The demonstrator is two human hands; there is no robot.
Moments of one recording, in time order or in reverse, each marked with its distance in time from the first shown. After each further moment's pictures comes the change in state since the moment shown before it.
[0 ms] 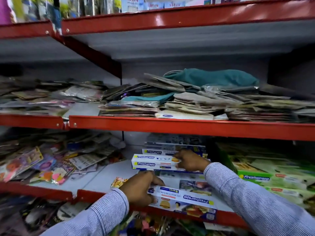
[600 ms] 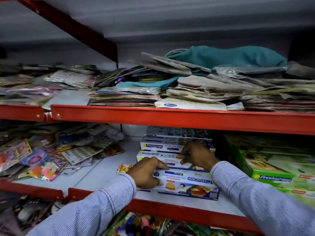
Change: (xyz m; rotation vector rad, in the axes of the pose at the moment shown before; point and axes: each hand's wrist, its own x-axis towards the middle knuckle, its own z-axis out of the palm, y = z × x) left_hand 0.083 -0.036 0.011 -0.034 -0.023 -0.014; right_hand 0.042 0.047 0.021 0.110 0.156 0.038
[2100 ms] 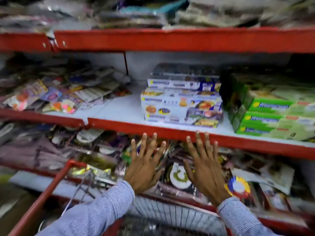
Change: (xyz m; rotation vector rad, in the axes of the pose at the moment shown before) left_hand -0.161 0.000 0.173 0.422 0.310 -0.004; right_hand -0.246 -0.028 0.149 -0.291 0.330 -0.047
